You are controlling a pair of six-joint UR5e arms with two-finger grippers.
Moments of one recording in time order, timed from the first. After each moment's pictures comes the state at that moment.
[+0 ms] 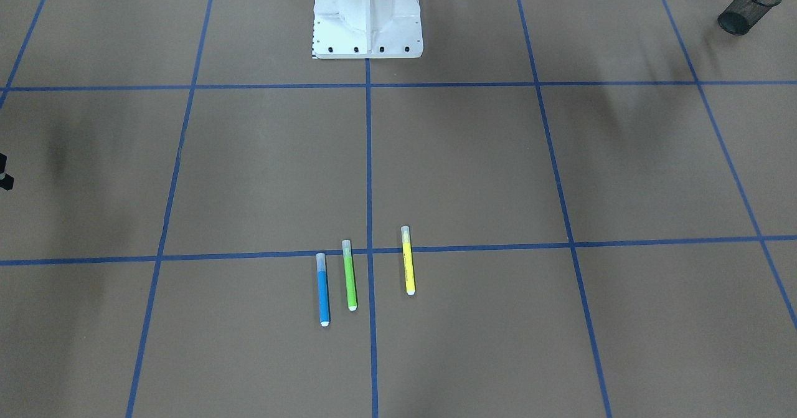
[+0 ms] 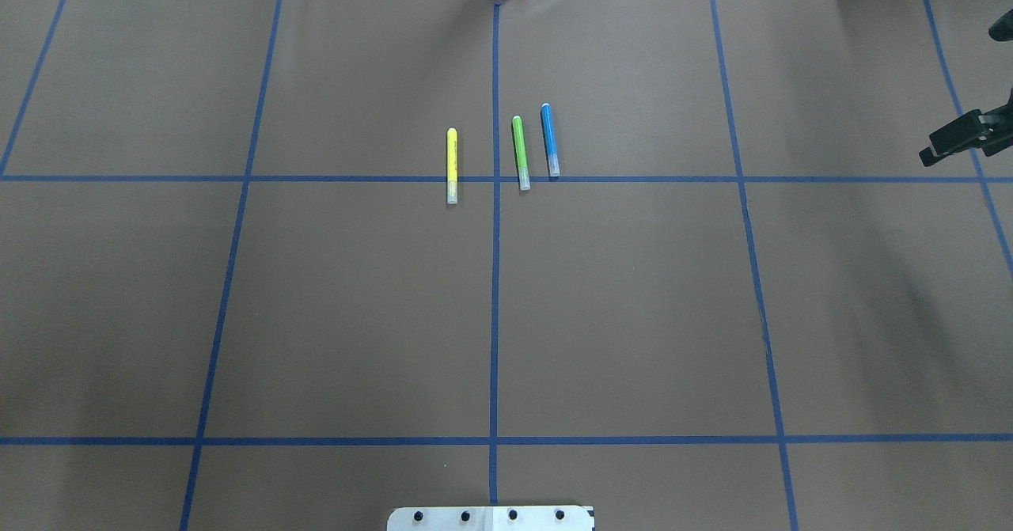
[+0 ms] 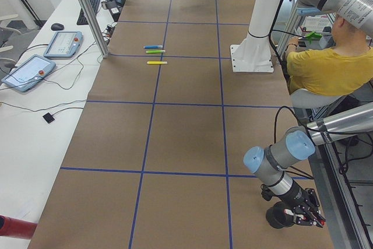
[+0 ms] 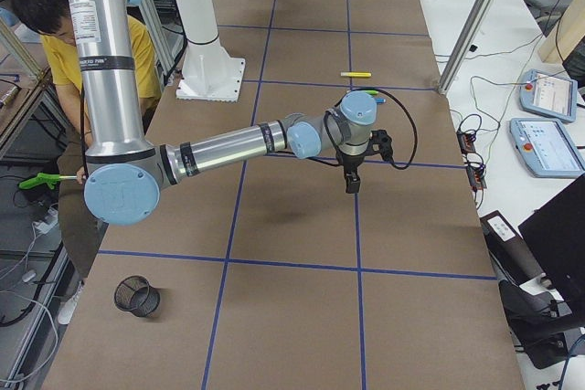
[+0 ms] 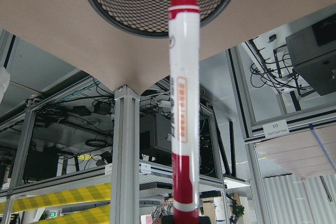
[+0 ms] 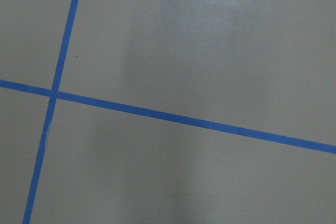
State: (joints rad) left arm -1.04 -0.73 -1.90 -1.34 -1.97 0.63; right arm 1.26 -1.48 1.75 -1.46 2.33 0.30
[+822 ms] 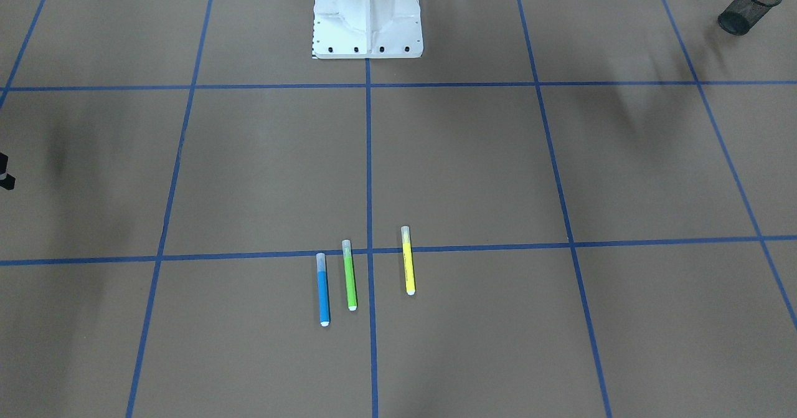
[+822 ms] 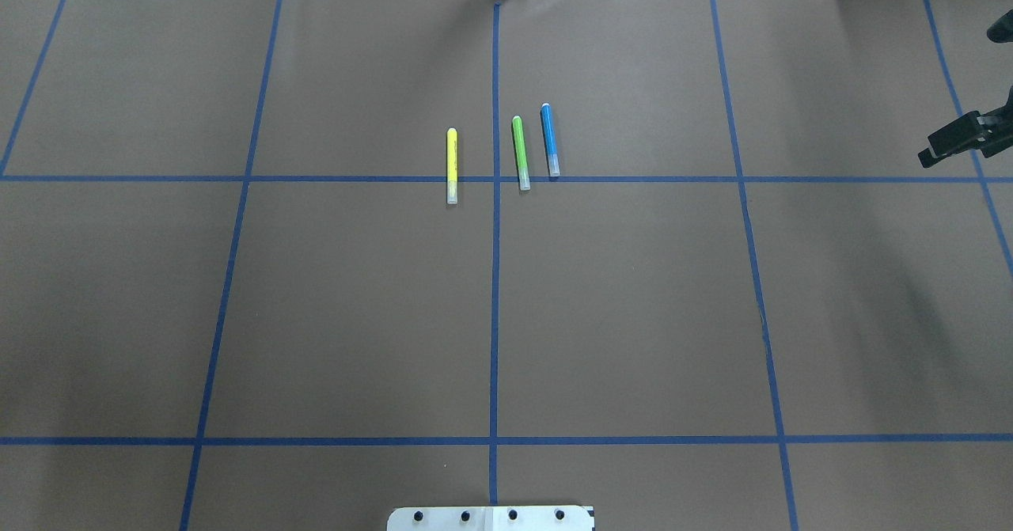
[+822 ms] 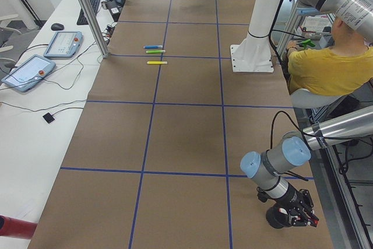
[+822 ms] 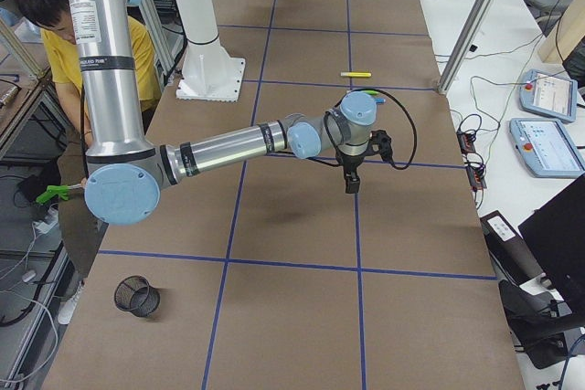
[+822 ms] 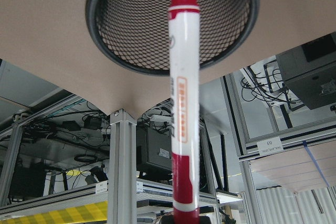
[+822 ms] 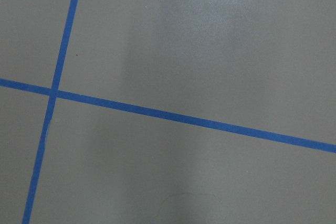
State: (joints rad) left arm -1.04 -0.76 -1.86 -1.36 -2.02 0.63; right arm 1.26 -1.48 1.75 -1.46 2.33 0.30
